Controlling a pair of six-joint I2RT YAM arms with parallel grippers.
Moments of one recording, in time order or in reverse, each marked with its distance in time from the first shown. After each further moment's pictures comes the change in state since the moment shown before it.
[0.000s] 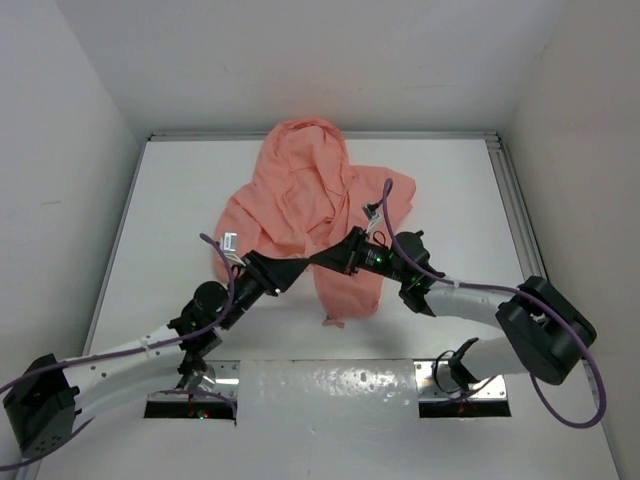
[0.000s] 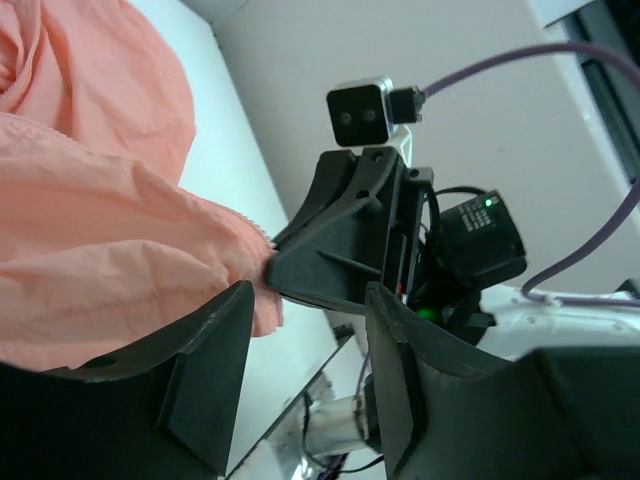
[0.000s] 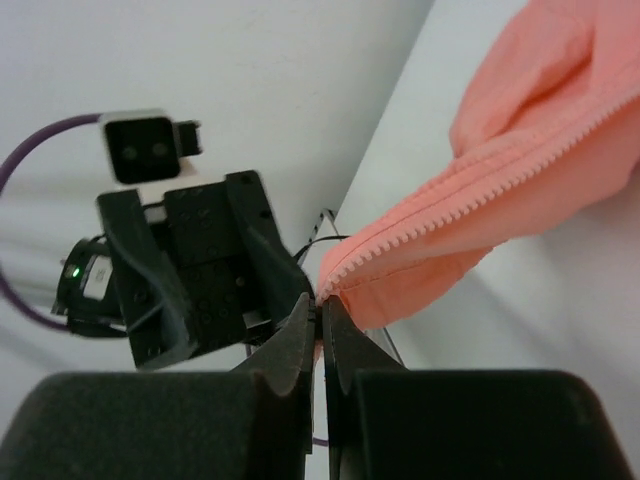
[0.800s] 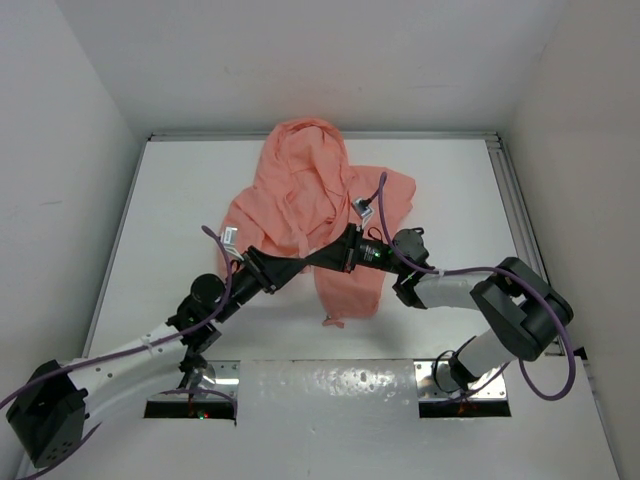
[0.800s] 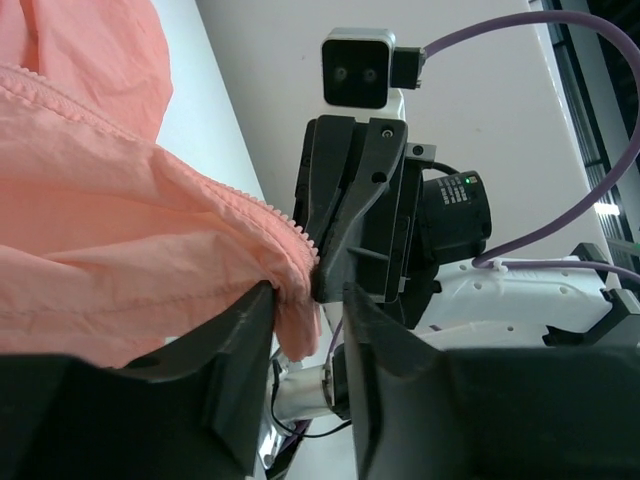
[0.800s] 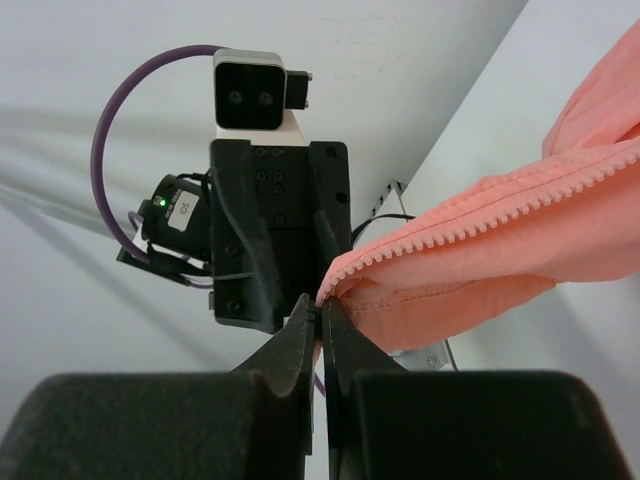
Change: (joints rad) left arm 0.146 -0.007 0.000 -0.012 0.244 -0.137; right arm -0.036 0.157 0.040 0.312 -0.223 0.097
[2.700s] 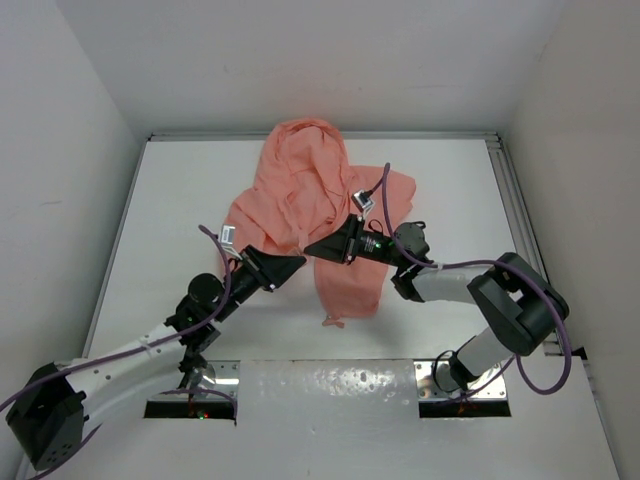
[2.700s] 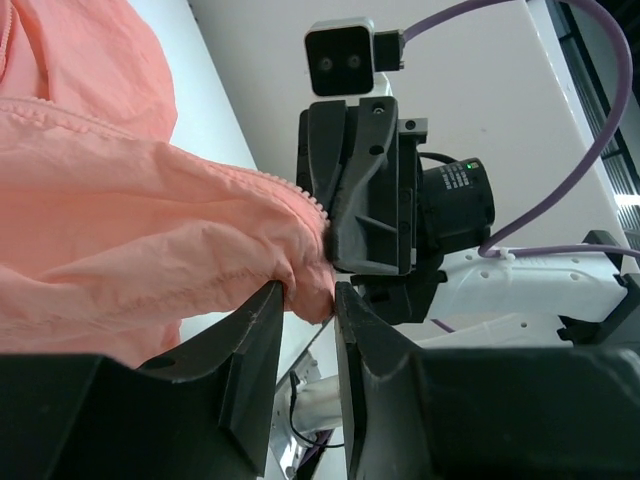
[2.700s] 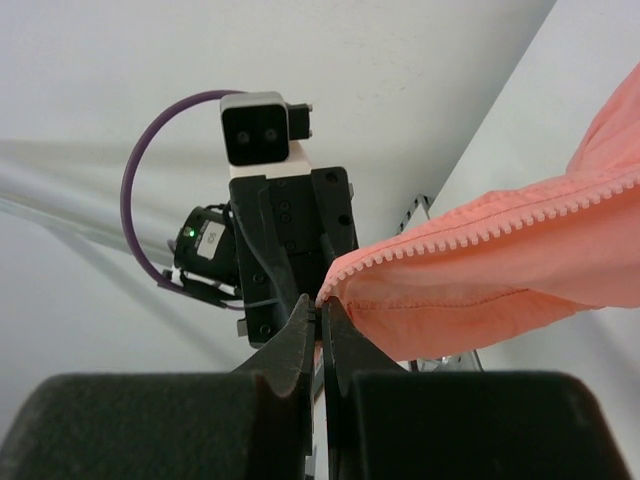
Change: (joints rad) left arm 0.005 -0.019 0.007 -0.002 -0.006 0.070; right arm -0.033 0.034 0.049 0.031 -0.011 0.116
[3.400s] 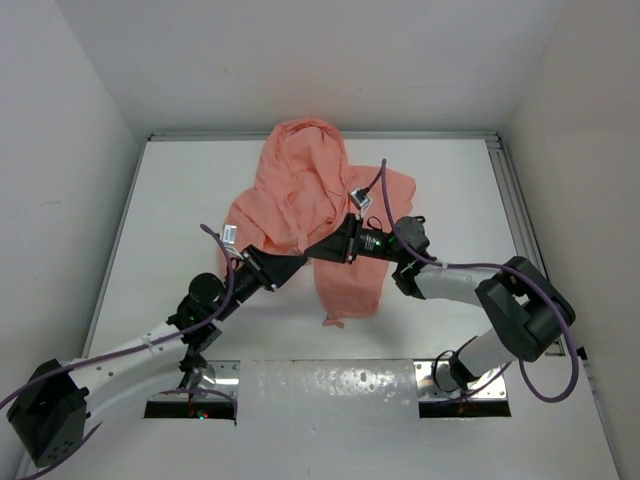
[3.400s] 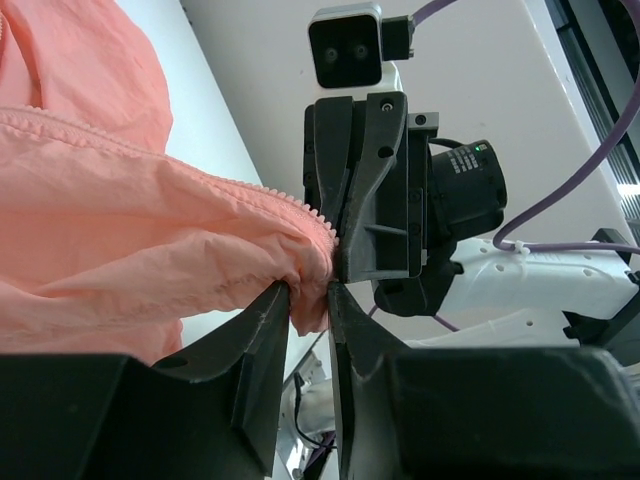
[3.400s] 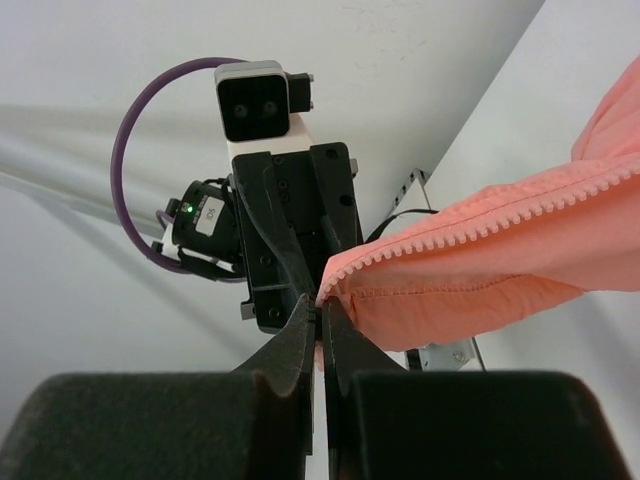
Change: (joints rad) left arm 0.001 0.033 0.003 0.045 0.010 0.022; right arm -0.006 -0.043 0.031 -0.108 -0.080 -0.052
